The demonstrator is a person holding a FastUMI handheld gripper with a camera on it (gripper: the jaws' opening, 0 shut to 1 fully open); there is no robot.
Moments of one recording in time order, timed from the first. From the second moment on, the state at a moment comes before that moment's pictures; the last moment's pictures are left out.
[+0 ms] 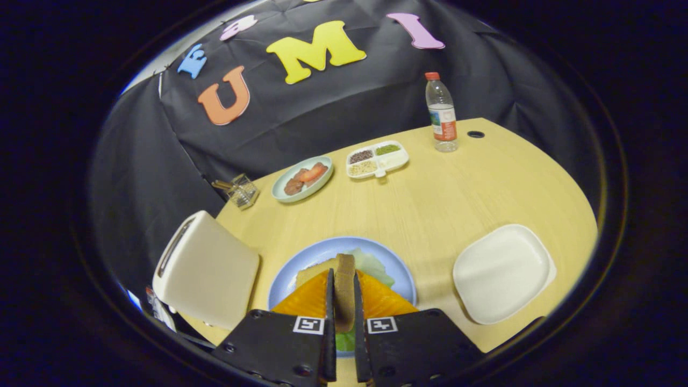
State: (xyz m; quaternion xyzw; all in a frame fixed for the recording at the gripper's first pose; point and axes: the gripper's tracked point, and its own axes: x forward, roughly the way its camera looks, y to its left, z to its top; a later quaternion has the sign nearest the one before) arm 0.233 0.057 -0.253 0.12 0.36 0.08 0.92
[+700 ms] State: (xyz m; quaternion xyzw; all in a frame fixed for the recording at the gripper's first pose) arm 0.215 0.049 -0.227 0.05 0.31 0.02 0.95
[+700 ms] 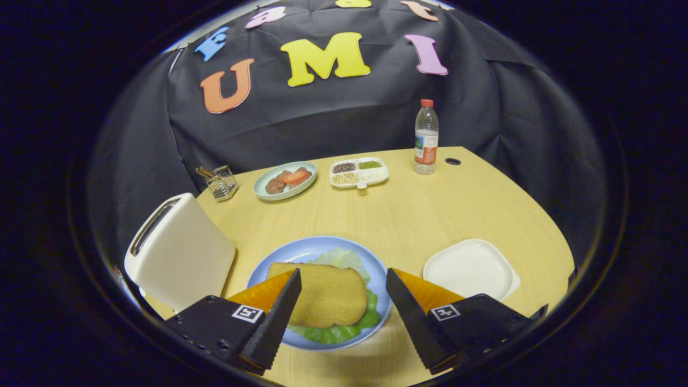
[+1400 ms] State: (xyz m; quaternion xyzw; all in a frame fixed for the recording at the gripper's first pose) arm 0.152 0.079 -0.104 -0.02 0.16 0.02 0.99
